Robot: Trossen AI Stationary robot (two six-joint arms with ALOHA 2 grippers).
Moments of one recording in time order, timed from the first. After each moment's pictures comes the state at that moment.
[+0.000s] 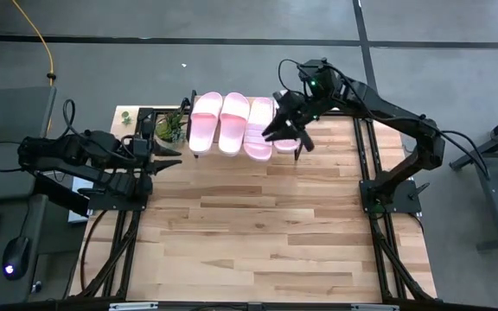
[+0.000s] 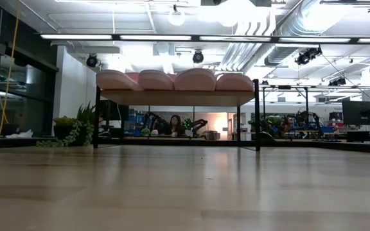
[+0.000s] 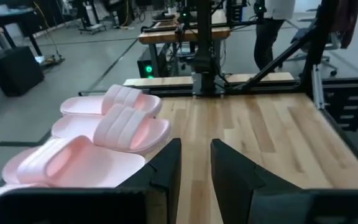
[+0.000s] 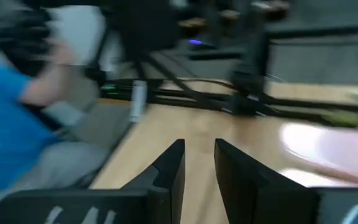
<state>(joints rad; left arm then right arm) -0.07 0.59 0.90 -0.57 -0.32 0.03 -0.39 1.53 1.72 -0.66 -0.77 -0.17</state>
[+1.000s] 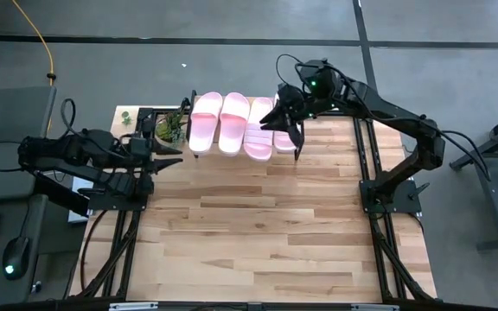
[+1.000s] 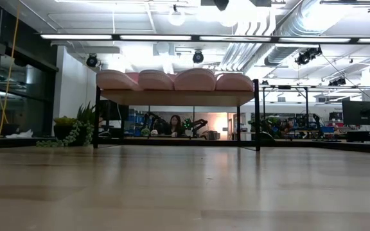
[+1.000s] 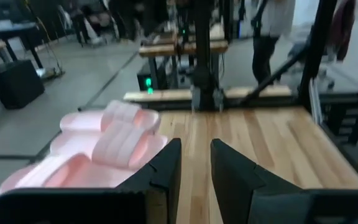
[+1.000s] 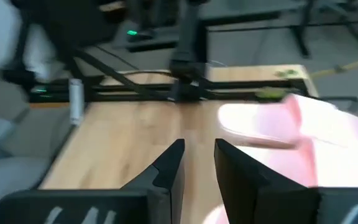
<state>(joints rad) -0.07 0.59 0.90 -0.50 -0.31 0.05 -0.38 1.53 1.72 -0.67 -0.51 -0.13</state>
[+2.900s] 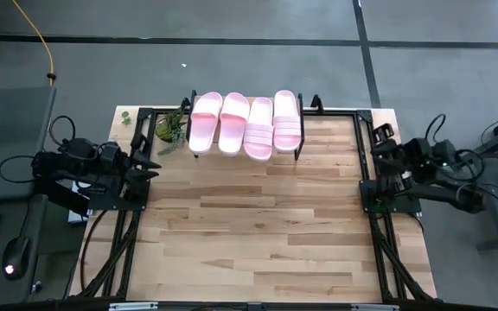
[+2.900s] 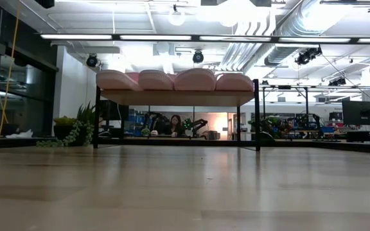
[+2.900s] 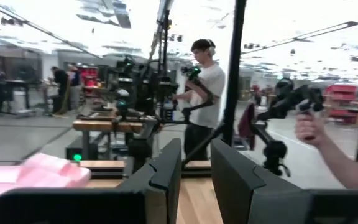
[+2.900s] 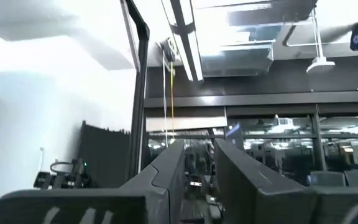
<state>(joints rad) -0.07 0.13 0.50 -0.16 -0.04 -0.05 -0.21 0.14 0.43 0.34 -0.35 0.19</state>
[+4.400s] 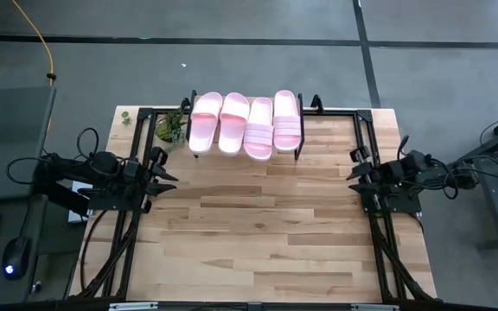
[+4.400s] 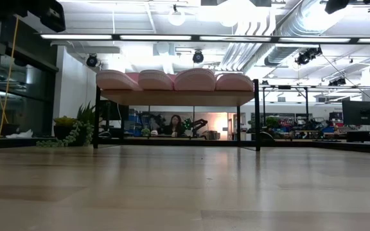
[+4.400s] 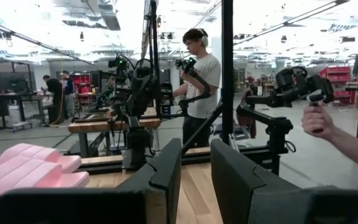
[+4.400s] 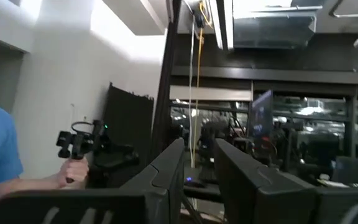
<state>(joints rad) -0.07 0.13 0.21 0.13 0.01 0.04 0.12 0.12 0.18 0.43 -0.21 -0.06</state>
